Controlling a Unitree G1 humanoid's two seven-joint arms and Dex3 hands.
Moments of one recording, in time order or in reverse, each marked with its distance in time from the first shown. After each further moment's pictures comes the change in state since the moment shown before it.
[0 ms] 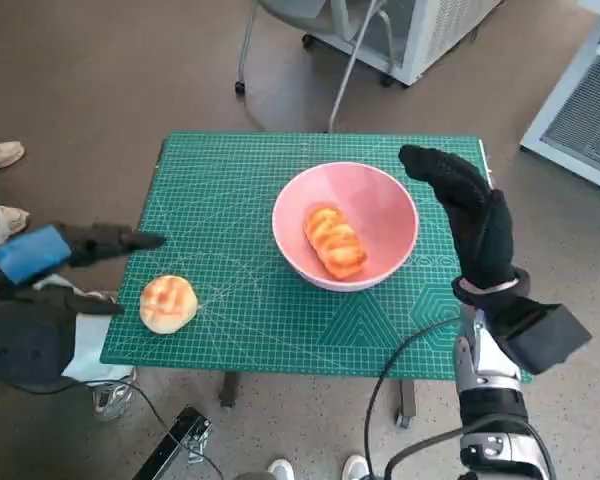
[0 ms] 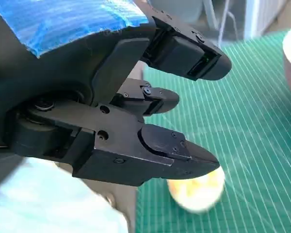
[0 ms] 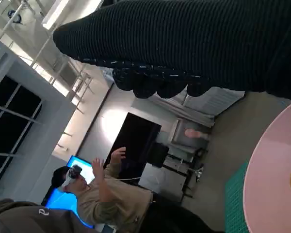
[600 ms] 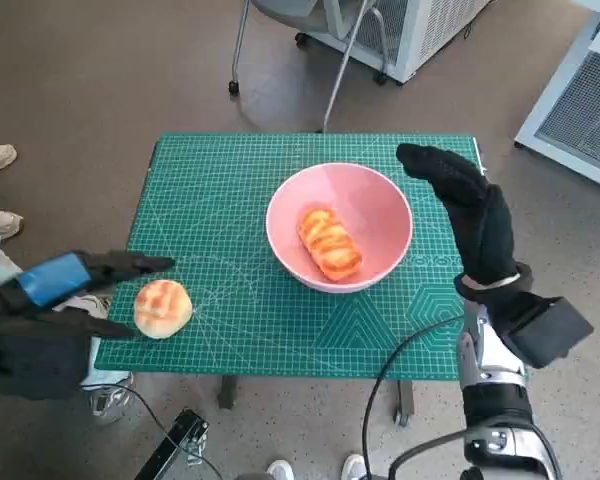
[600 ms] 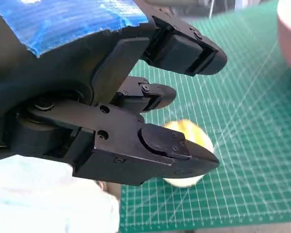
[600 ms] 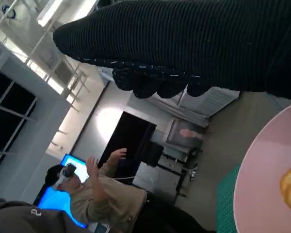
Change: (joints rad) left arm 0.019 -0.062 -0.109 0.086 0.079 -0.037 0.067; right arm -0.020 -0.013 -0.001 0.013 0.004 0.010 0.029
